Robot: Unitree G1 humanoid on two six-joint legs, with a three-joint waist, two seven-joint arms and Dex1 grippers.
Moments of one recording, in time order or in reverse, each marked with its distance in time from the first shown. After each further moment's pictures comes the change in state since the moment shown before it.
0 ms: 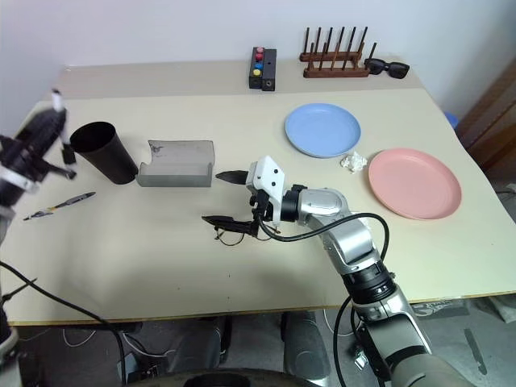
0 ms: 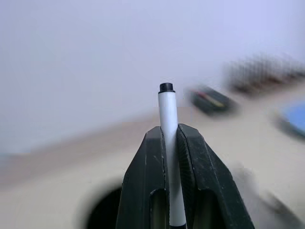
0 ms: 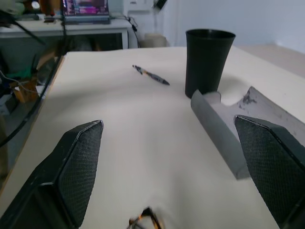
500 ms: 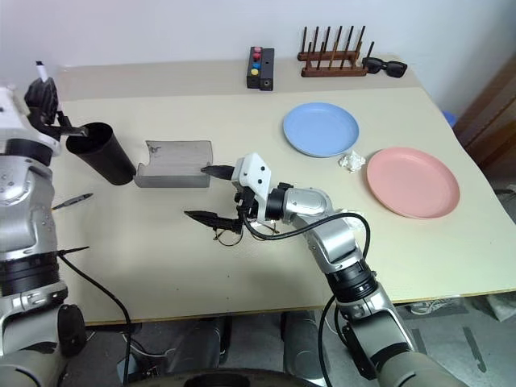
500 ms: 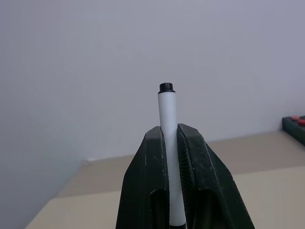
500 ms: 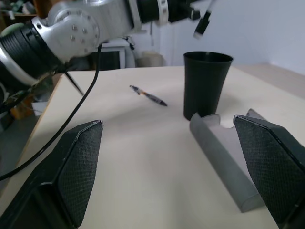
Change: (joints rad) left arm -0.265 -0.103 -0.175 0.493 0.261 -0.366 0.167; right arm -0.012 0.102 0.014 0.016 -0.023 -0.035 -0.071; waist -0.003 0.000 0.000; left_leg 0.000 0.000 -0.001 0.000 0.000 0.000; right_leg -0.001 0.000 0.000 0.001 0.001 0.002
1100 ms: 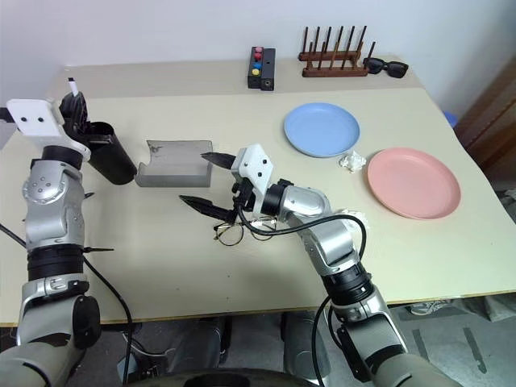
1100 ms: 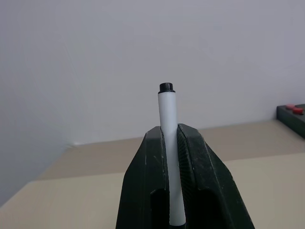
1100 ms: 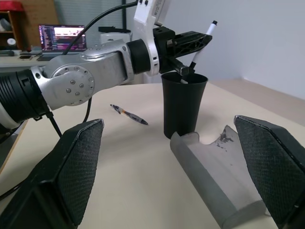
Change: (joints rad) left arm -0.036 -0.056 -0.043 0.180 0.031 -0.135 0.010; right arm 0.014 0.030 -0.019 -0.044 0.007 0.004 -0.097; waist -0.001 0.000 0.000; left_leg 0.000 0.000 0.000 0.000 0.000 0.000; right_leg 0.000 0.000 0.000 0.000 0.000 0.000
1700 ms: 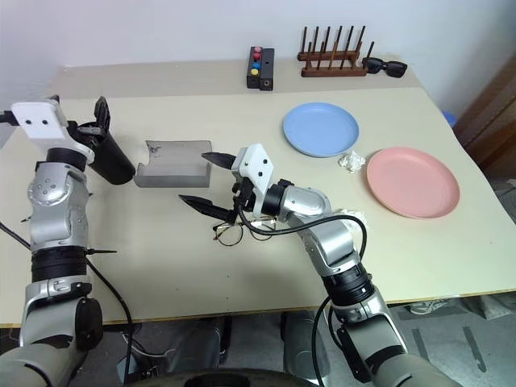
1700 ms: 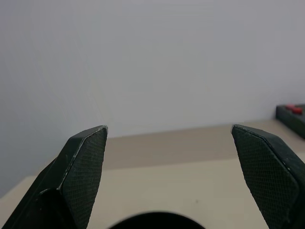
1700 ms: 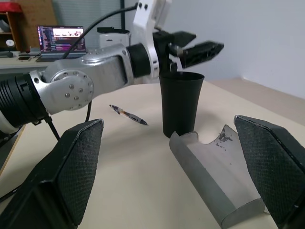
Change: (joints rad) left arm 0.011 -0.013 0.017 -0.050 -0.027 0.024 0.044; right arm 0.000 0.003 0.000 -0.004 0.004 0.006 0.005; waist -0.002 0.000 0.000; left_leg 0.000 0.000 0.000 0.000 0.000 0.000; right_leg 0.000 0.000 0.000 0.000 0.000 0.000
